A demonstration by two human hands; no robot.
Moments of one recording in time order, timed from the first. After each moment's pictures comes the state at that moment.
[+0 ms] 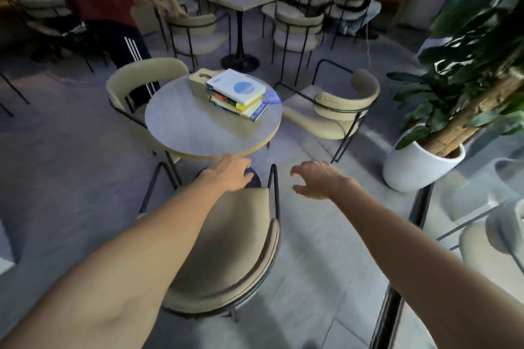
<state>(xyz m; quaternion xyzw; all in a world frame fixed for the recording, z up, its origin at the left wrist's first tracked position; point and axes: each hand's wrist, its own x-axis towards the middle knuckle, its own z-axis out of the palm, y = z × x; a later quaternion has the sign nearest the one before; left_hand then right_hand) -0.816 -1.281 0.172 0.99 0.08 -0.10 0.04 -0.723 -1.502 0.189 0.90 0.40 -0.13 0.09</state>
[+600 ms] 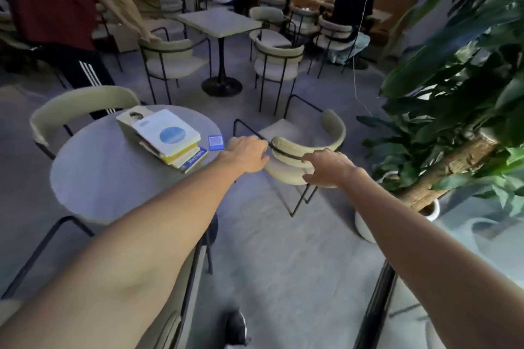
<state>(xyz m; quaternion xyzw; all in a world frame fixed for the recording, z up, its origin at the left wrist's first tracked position) -0.456 -1.413 0.241 1.00 0.08 -0.01 0.04 -0.378 -1.620 0.263 0.92 0.36 -0.10 0.09</state>
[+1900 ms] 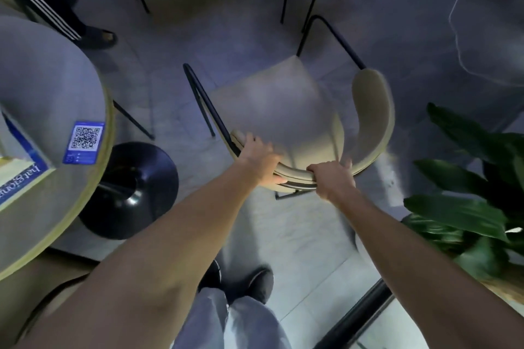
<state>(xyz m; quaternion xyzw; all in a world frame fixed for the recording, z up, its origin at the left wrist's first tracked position) -0.002 -1.422 -0.046 0.97 0.04 -0.22 -0.08 0.102 -1.589 -0.071 0.88 0.39 -0.21 0.18</state>
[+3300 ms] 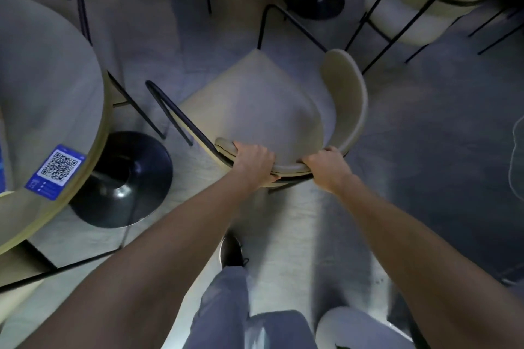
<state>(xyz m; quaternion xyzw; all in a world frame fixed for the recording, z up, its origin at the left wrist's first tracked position) 0.131 -1.294 -0.030 0.91 0.32 -0.25 0.05 0.308 -1.380 -0.049 0.70 0.67 -0.12 0.22</state>
